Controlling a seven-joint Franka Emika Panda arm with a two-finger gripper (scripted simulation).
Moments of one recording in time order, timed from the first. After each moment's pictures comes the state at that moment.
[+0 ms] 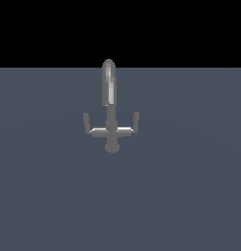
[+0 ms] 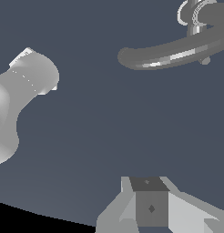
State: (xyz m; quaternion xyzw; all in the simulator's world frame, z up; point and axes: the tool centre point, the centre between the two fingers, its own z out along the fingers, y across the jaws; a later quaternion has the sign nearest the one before) arm -0.142 -0.003 0.433 0.73 0.57 -0.34 0.15
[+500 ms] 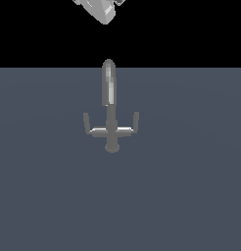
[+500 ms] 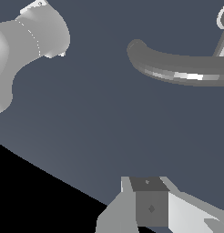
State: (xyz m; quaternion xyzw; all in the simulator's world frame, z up) arm -0.108 0.003 0.408 0.60 0.66 -0.43 0.14
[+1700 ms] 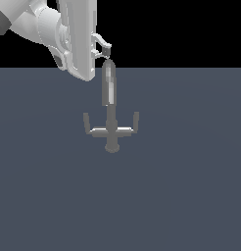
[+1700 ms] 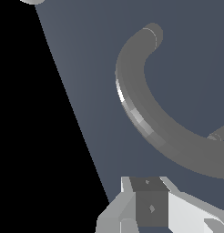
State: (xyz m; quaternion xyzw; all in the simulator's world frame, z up) arm -0.033 0.035 0.327 0.25 0.77 -0.59 0.03
